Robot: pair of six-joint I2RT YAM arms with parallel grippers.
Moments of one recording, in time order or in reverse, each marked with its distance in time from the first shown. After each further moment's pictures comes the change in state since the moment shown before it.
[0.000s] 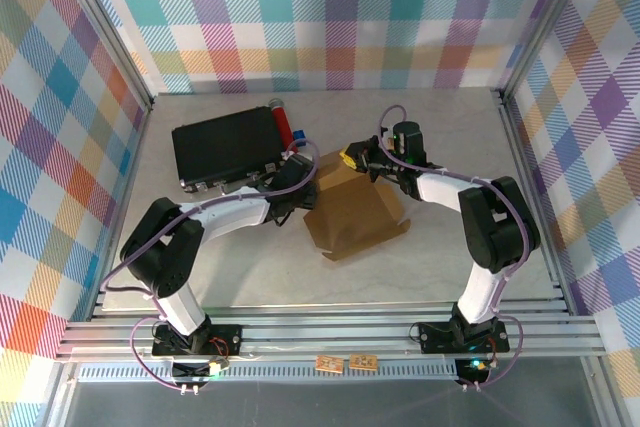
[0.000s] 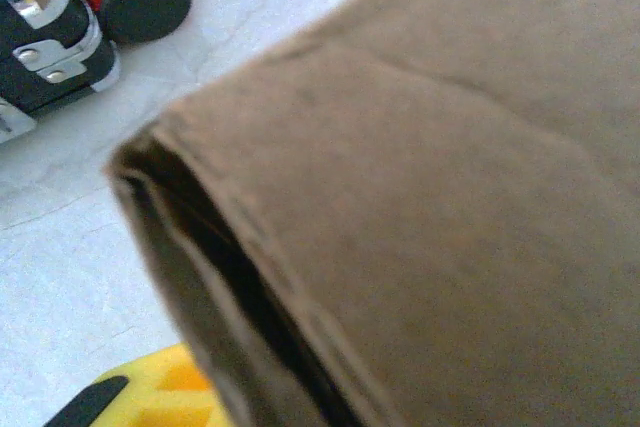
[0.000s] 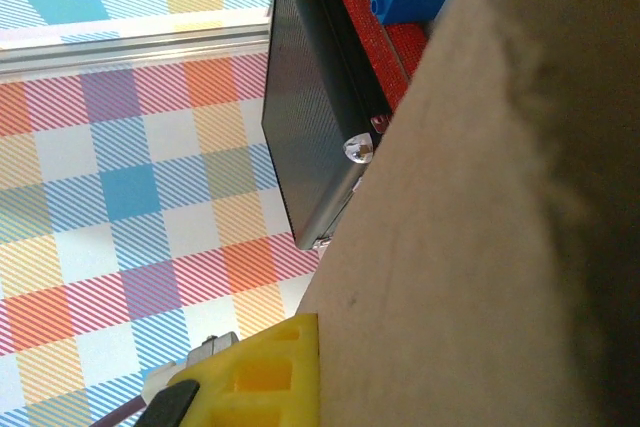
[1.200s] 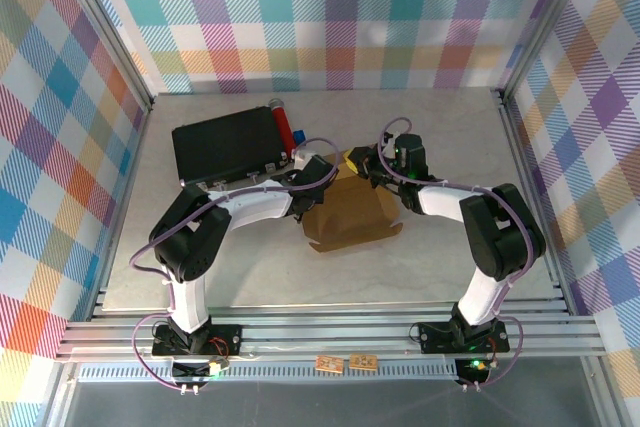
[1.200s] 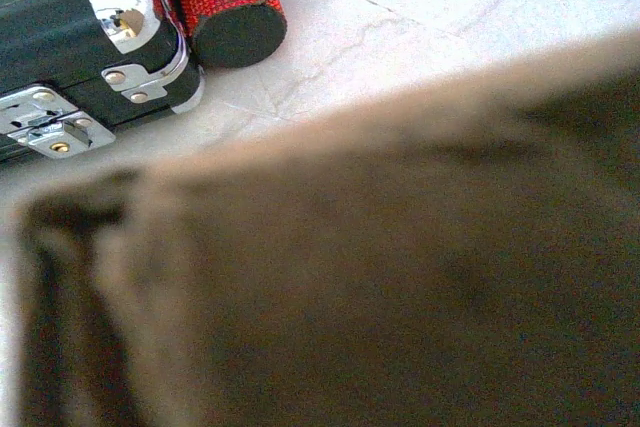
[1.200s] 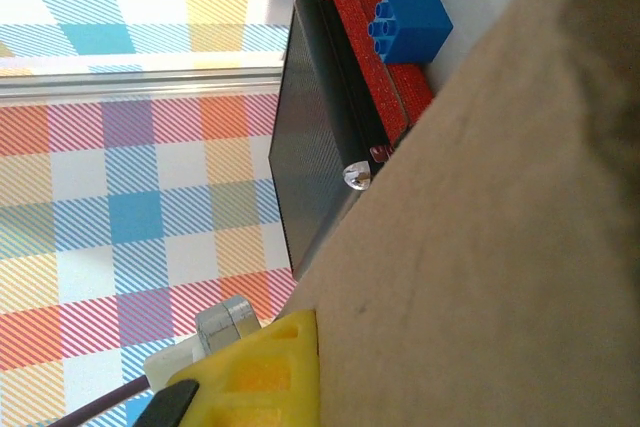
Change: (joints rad) left arm -0.048 0.164 0.149 -0.089 -0.268 -0.160; right arm 0.027 -0.055 -0.142 0.169 0.133 0.008
